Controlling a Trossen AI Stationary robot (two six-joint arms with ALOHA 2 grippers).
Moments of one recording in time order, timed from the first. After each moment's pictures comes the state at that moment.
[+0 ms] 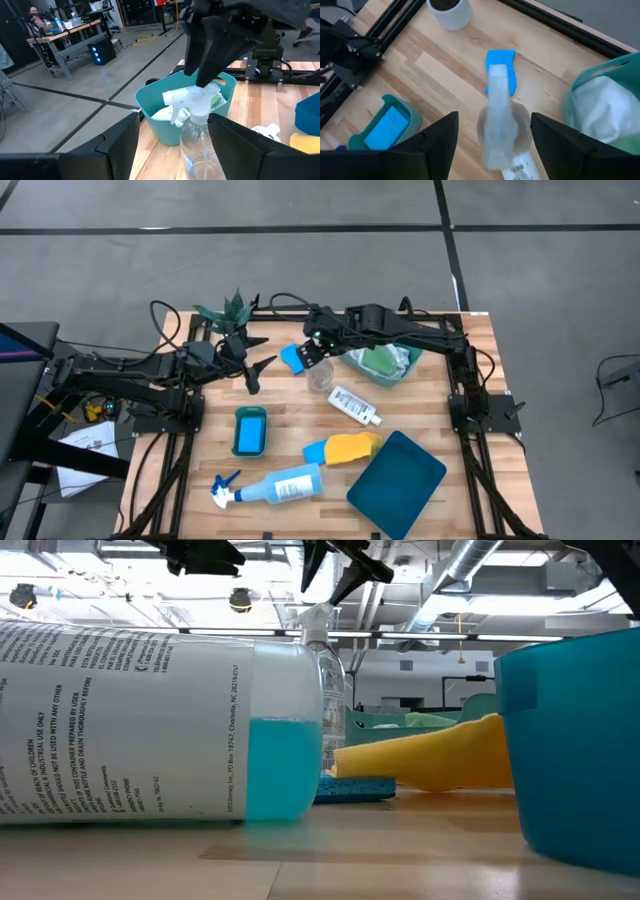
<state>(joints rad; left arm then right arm) 0.01 0.85 0.76 -0.10 -0.53 0.09 -0.11 2.07 2.32 -1.27 0.28 0.76</state>
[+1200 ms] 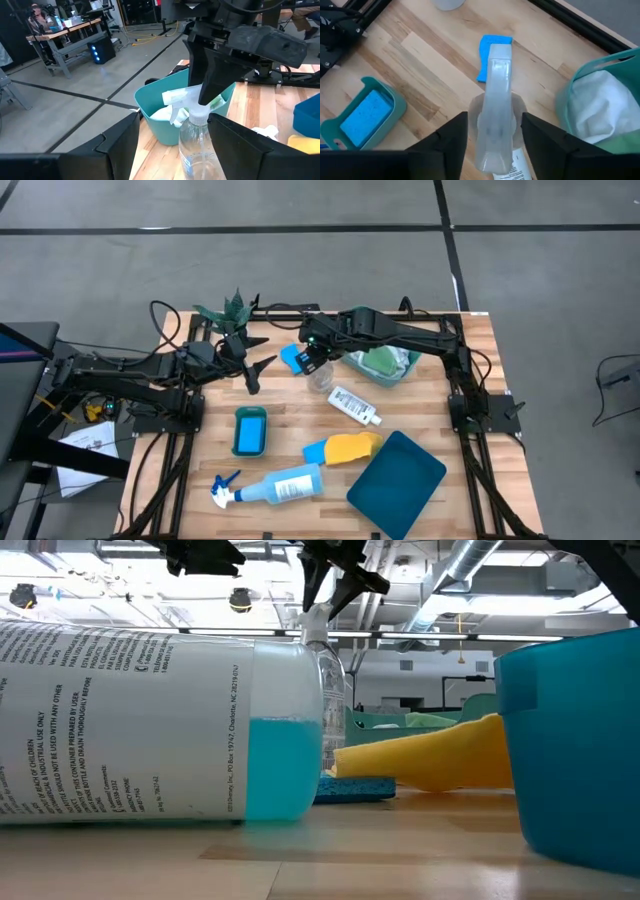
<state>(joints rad) 0.01 0.85 0.76 -0.10 -0.53 0.07 -0.12 2.10 2.32 -1.31 0.27 0.71</state>
